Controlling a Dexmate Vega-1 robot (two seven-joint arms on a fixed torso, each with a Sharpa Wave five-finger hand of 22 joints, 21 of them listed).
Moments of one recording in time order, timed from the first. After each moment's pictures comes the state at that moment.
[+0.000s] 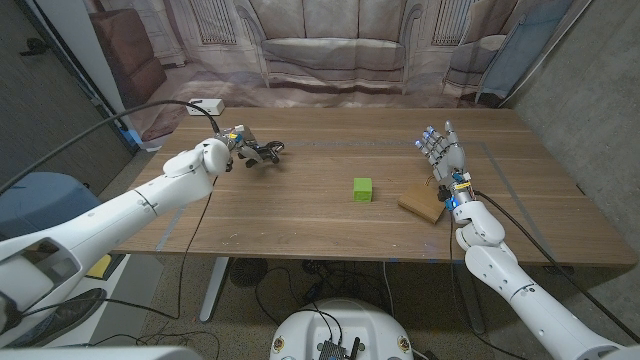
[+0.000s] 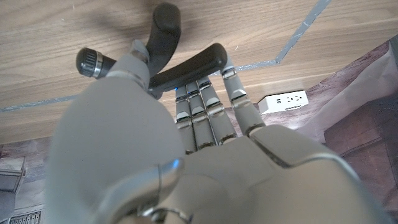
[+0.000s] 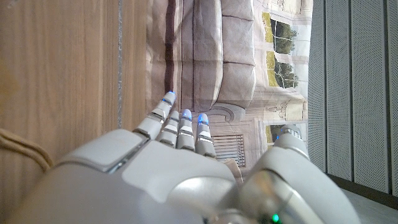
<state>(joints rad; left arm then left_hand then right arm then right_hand) 0.55 0.88 0.73 -1.70 0.34 0.56 -0.05 1.11 0.01 0.33 -0.07 0.18 0.75 0.08 0.20 0.27 0.71 0.02 0.21 0.32 0.74 -0.04 0.20 0.20 0.65 0.06 0.60 0.18 -1.04 -0.46 -0.27 -1.42 0.79 0.50 0.09 0.27 0.01 0.14 -0.12 0.19 0.21 0.09 0.20 0.18 0.20 0.14 0.20 0.19 0.09 0.09 0.21 0.21 0.32 0.01 0.20 0.17</state>
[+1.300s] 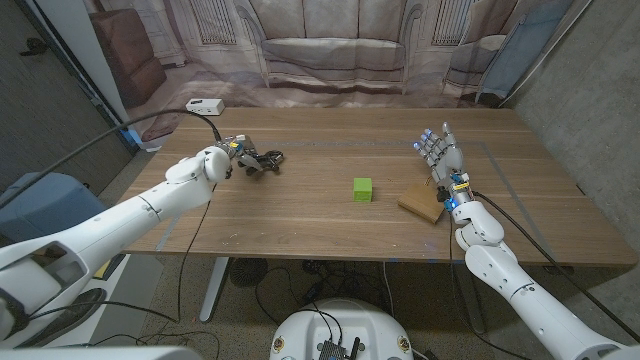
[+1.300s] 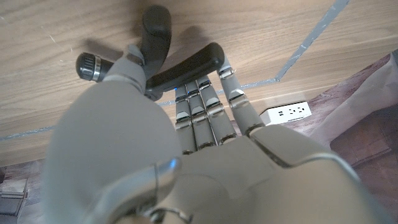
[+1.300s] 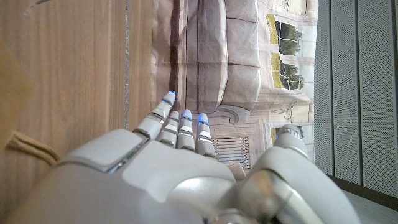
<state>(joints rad) 0.56 0.86 0.74 -1.62 0.39 0.51 -0.07 1.07 0.00 0.29 -0.06 0.17 0.75 0.08 0.20 0.26 0.71 0.01 0.21 0.31 0.74 -0.05 0.20 0.20 0.66 0.01 0.59 0.18 -1.03 -0.47 -0.28 -1.42 0.79 0.47 0.10 0.28 0.01 0.14 -0.13 0.19 0.21 0.09 0.20 0.18 0.20 0.14 0.20 0.19 0.09 0.09 0.21 0.20 0.32 0.01 0.20 0.17</state>
